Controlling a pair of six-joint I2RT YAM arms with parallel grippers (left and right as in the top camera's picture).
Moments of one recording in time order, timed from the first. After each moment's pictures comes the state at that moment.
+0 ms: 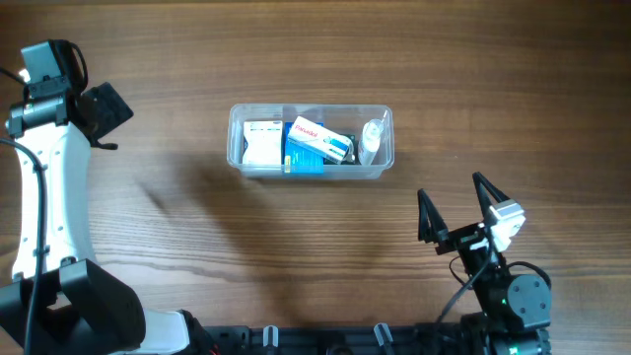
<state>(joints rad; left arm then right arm) 0.30 1.62 1.41 -0.87 -0.26 -0.34 0.19 0.01 0.06 0.05 -0.13 0.13</state>
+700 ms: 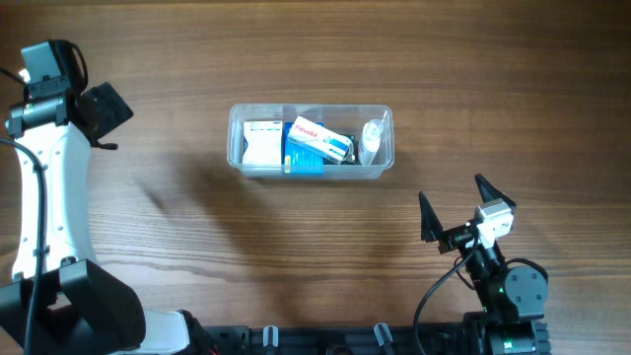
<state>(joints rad) 0.30 1.62 1.41 -0.87 -0.27 -0.34 0.06 0.01 0.01 0.02 -0.23 -0.03</state>
